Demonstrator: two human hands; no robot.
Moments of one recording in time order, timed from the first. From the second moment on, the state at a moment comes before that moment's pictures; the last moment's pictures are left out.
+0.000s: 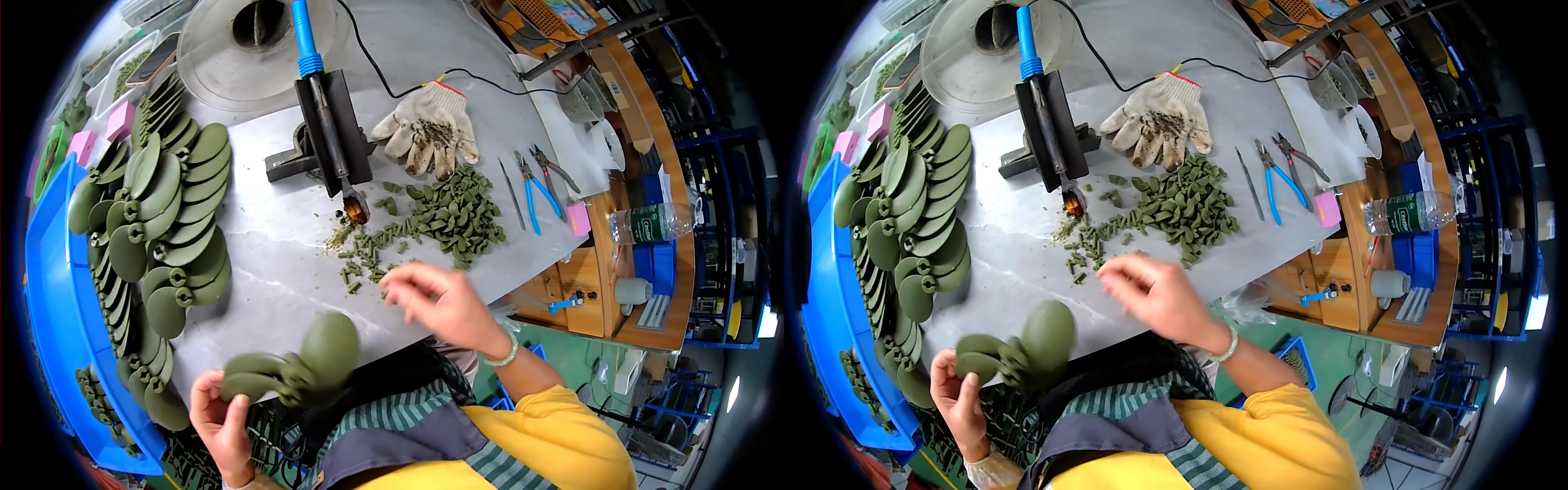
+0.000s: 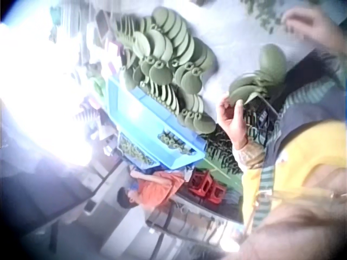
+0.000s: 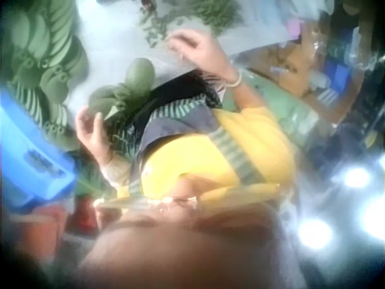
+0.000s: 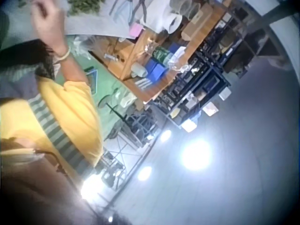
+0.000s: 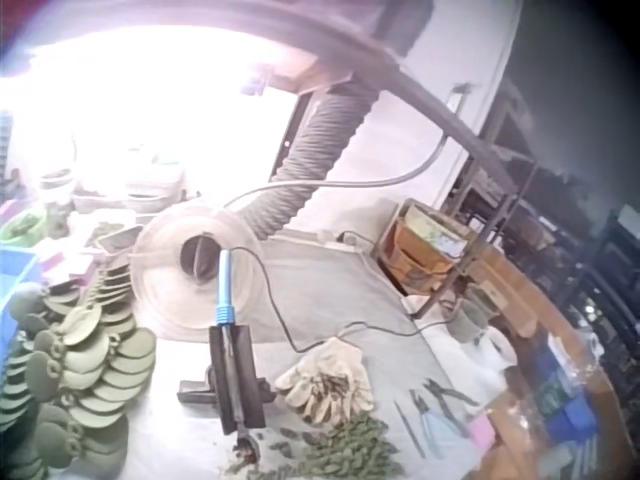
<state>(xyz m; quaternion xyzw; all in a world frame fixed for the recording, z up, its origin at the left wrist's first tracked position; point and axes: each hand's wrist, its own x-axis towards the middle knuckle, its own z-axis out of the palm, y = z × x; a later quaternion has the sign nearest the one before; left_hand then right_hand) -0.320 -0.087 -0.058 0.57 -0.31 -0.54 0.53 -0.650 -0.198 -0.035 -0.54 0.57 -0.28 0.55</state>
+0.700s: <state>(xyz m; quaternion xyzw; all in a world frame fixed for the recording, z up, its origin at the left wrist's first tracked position) -0.302 -0.080 -0.072 0.65 -0.22 -0.45 0.57 -0.682 -0.240 -0.045 -0.77 0.60 -0.19 0.14</state>
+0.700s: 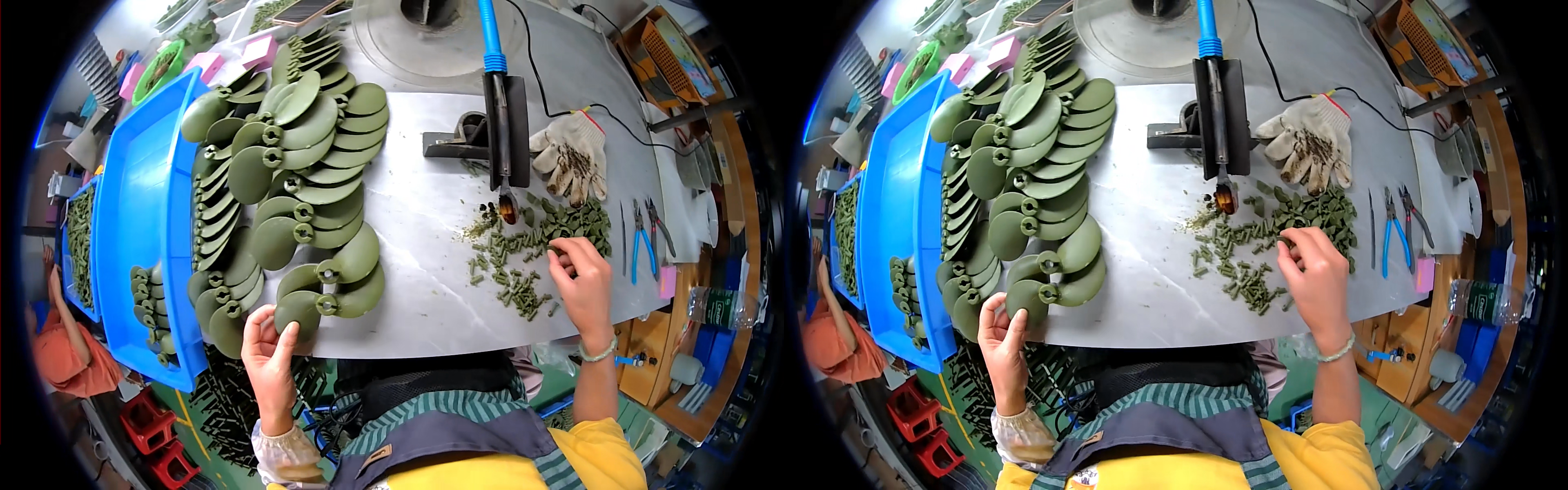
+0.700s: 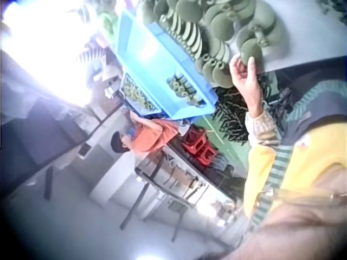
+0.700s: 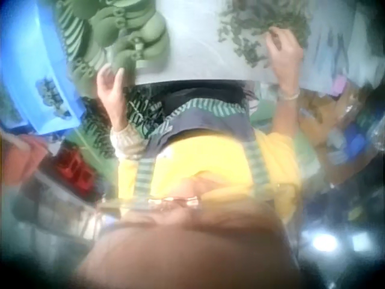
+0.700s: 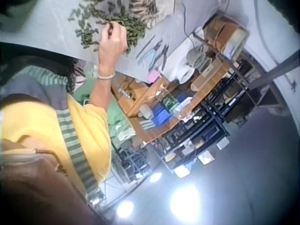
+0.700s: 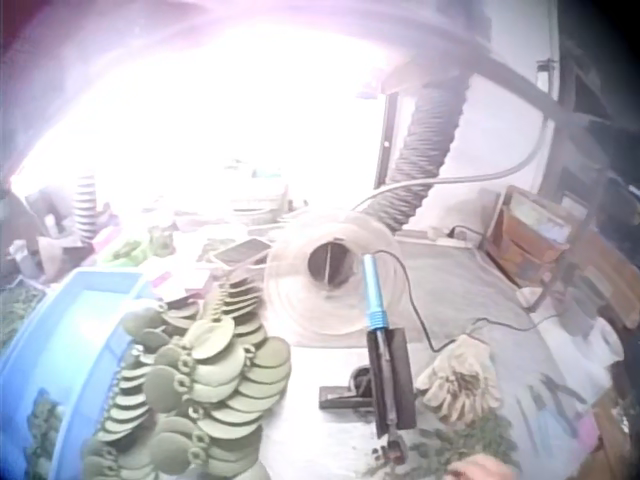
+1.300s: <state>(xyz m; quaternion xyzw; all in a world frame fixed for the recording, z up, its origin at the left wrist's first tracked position) -0.356 -0.112 -0.067 0.59 -0.22 -0.49 0.61 -0.640 -0.256 0.003 -0.72 0.56 -0.30 0.29</state>
